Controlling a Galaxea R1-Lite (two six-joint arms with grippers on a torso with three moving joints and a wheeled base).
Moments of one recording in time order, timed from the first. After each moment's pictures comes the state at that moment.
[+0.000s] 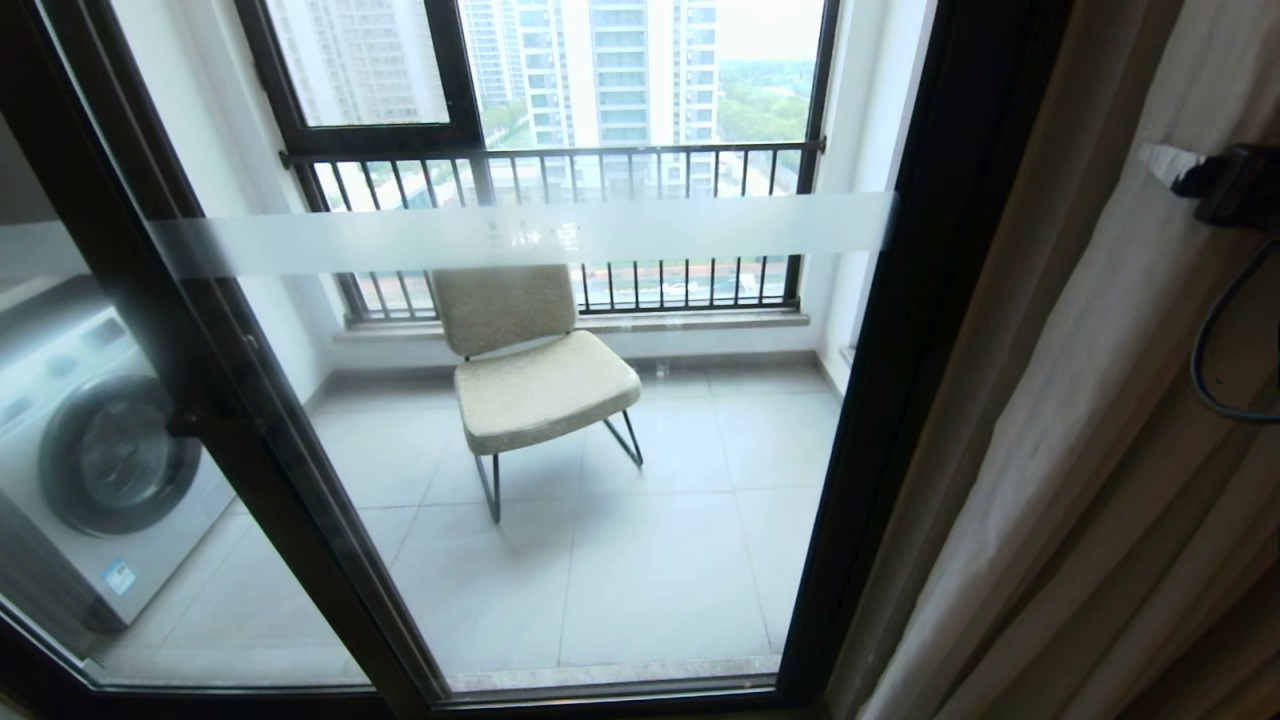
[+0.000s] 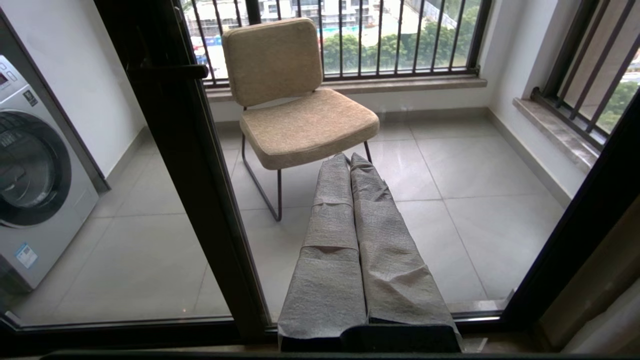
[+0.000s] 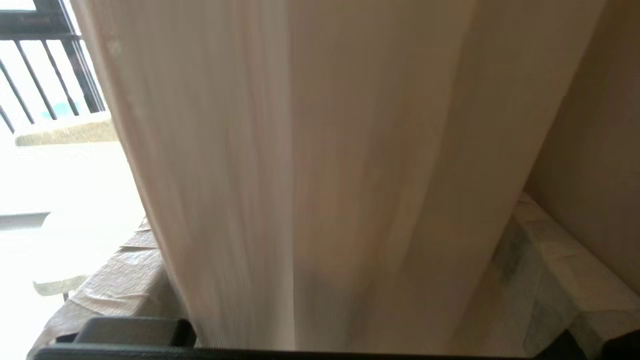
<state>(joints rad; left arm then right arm) 0.00 0.00 0.00 -0.03 0.00 0.02 -0.17 1.55 -1.08 -0.64 0.07 0.00</state>
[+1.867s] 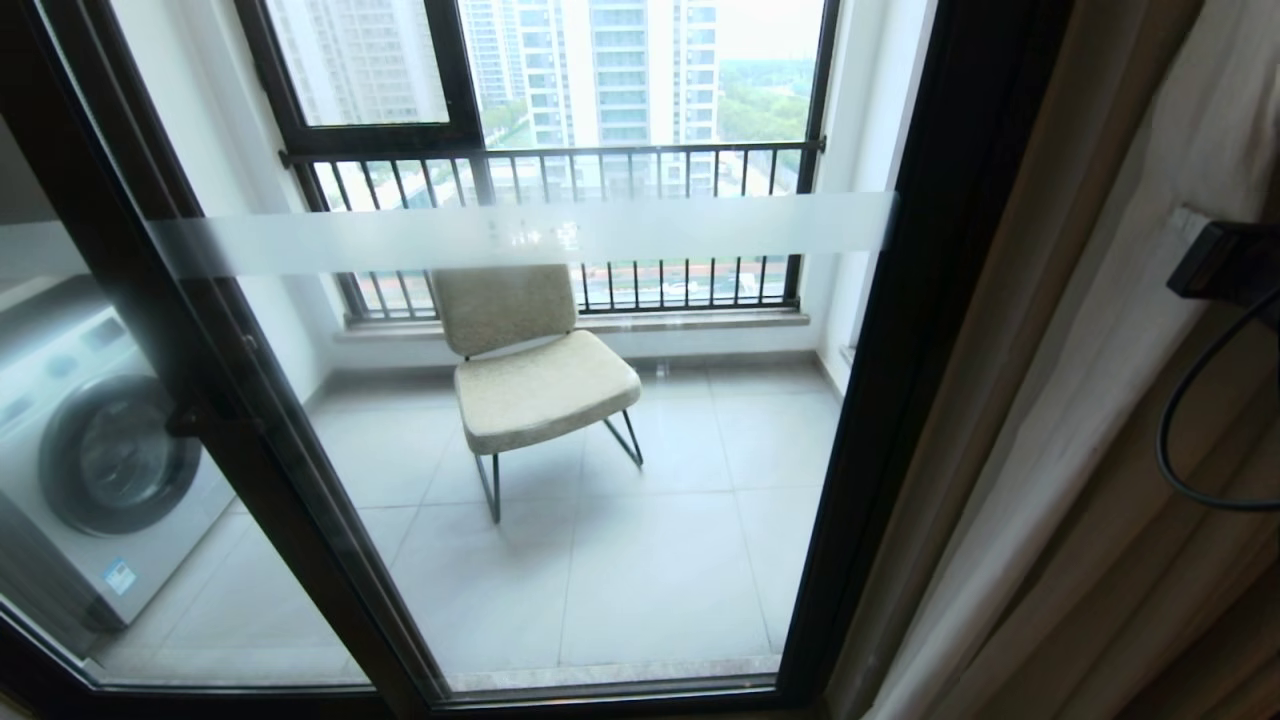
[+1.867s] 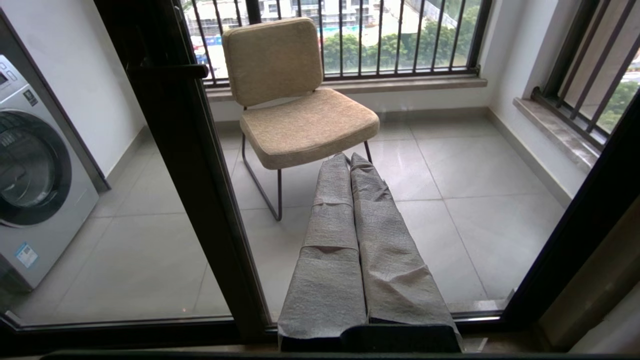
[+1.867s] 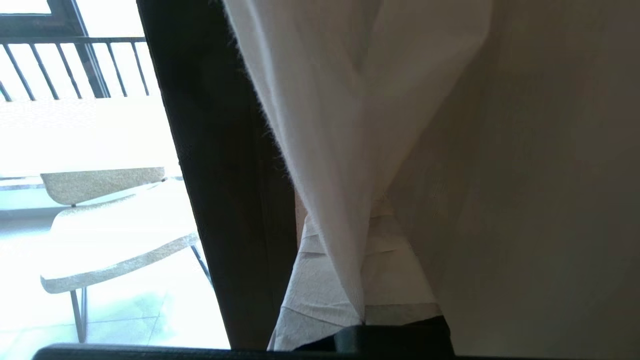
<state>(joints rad) 0.00 0.00 0.00 -0.03 0.00 0.02 -0.15 1.55 -0.82 -0.93 0.07 0.02</state>
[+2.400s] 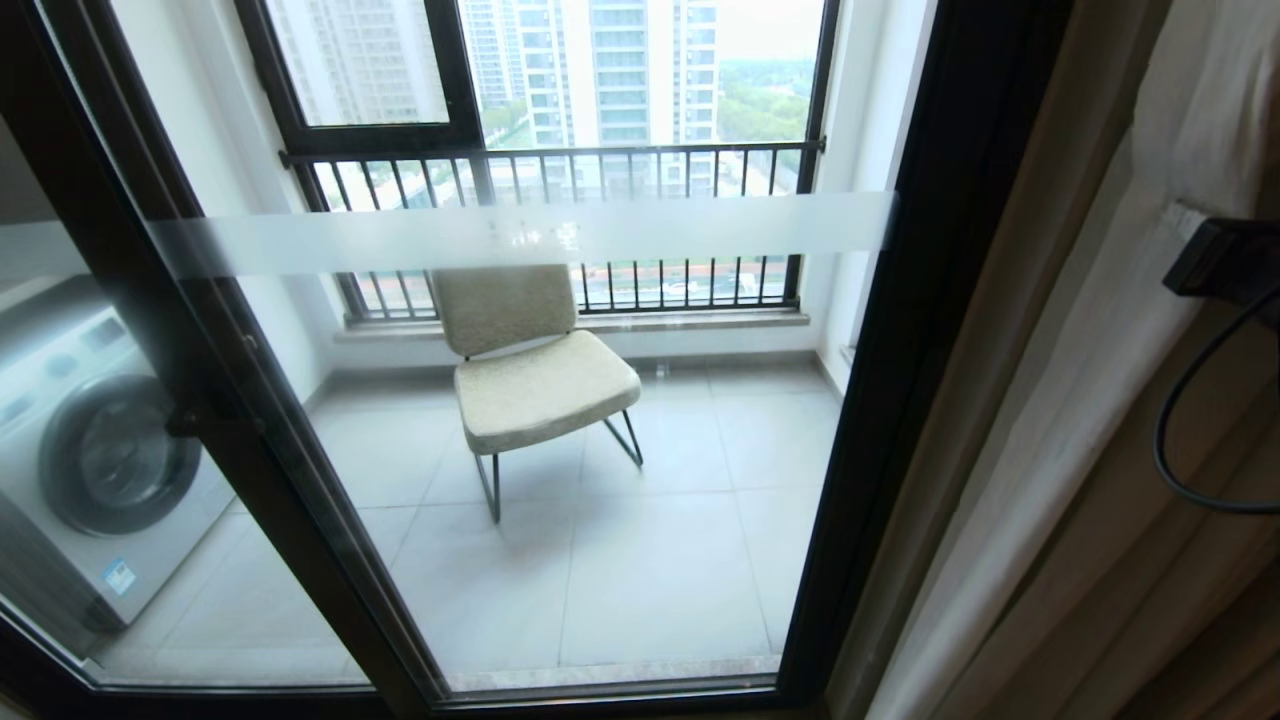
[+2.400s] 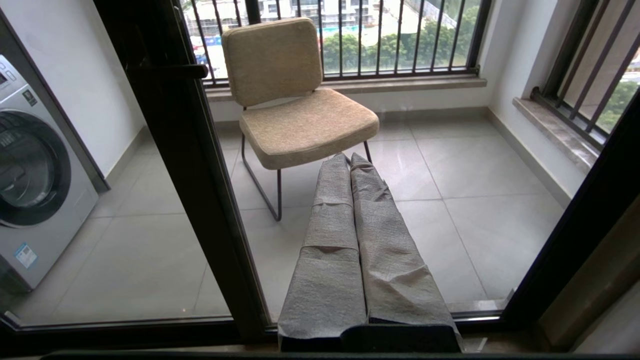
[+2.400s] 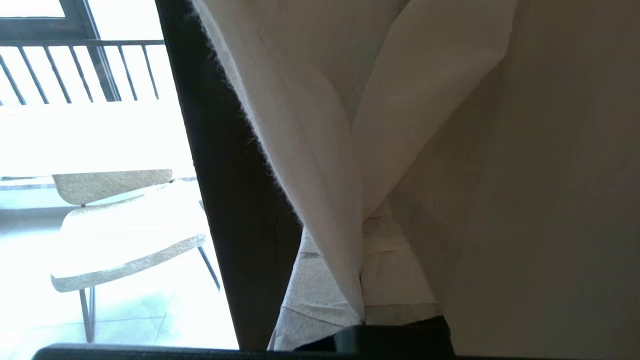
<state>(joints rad) 0.00 0.00 0.00 -0.03 0.00 0.02 -0.13 1.54 -0.82 -0.93 0.07 0.02</state>
